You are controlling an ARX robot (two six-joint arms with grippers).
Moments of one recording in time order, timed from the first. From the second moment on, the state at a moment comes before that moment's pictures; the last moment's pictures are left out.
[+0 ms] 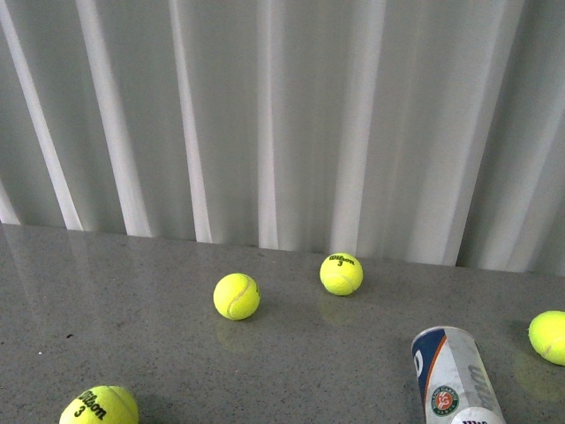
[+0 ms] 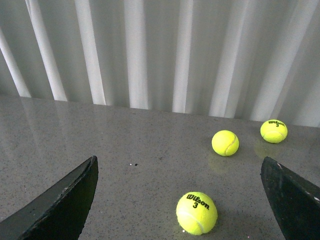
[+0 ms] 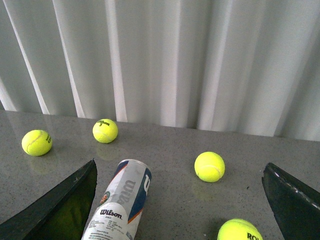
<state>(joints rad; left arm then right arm) 0.00 0.00 0.02 0.00 0.00 0.00 0.00 0.00 0.00 0.00 0.00 -0.01</state>
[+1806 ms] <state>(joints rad) 0.00 0.00 0.02 0.00 0.00 0.00 0.07 1.74 0.87 -0.05 -0.27 0.34</state>
